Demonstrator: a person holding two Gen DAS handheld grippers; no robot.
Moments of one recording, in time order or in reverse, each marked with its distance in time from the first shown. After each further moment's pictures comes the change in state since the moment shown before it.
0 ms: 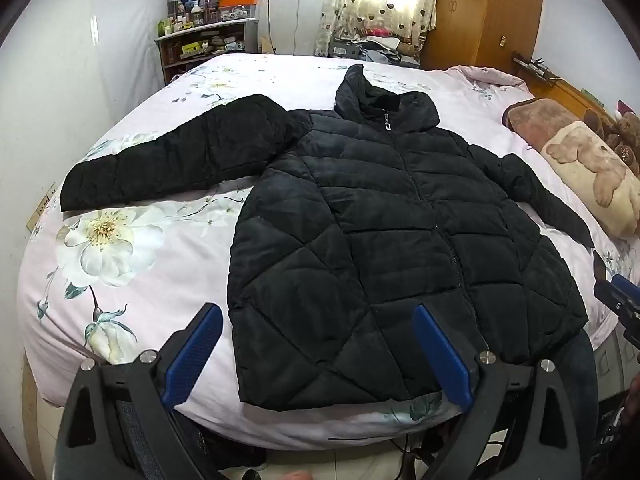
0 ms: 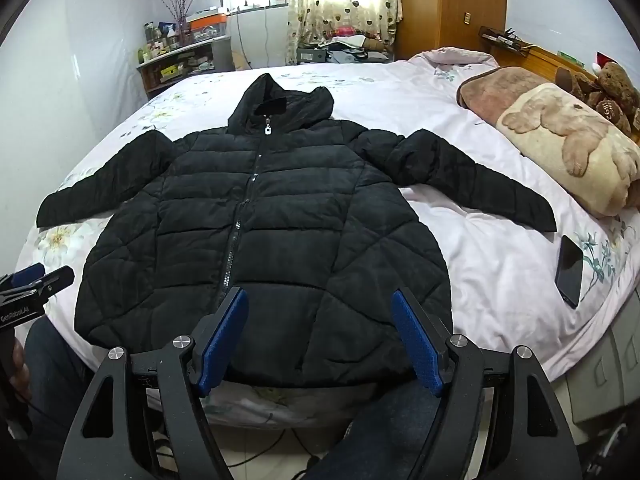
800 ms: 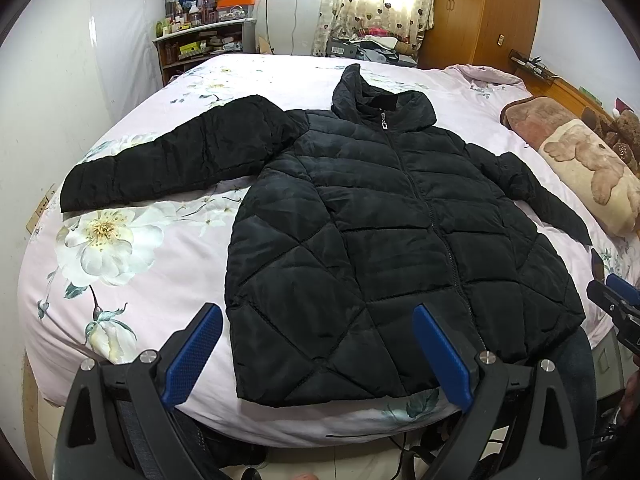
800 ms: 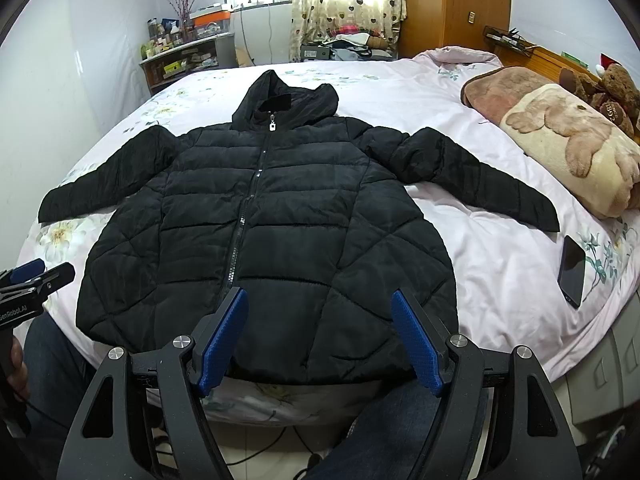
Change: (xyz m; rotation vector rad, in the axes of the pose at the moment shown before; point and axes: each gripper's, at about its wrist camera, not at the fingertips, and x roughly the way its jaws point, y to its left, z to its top) left arm -0.005 -0.005 -0.001 0.006 -0.008 -0.002; right arm 0.001 0.003 -0.002 -0.005 0.004 0.003
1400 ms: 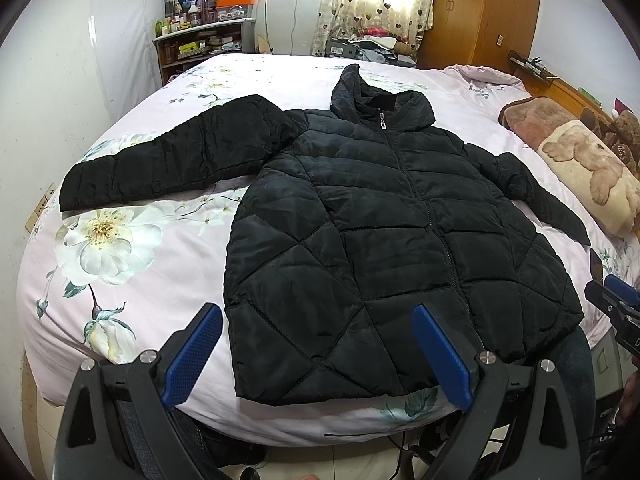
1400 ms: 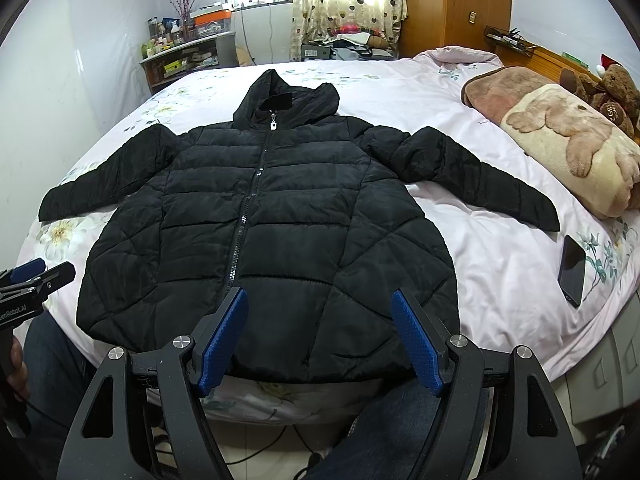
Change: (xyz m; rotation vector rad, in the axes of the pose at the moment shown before) left arm -0.001 0.000 -0.001 -0.001 -0.001 -0.004; right arm 0.001 0.005 -0.001 -0.002 0.003 -0.001
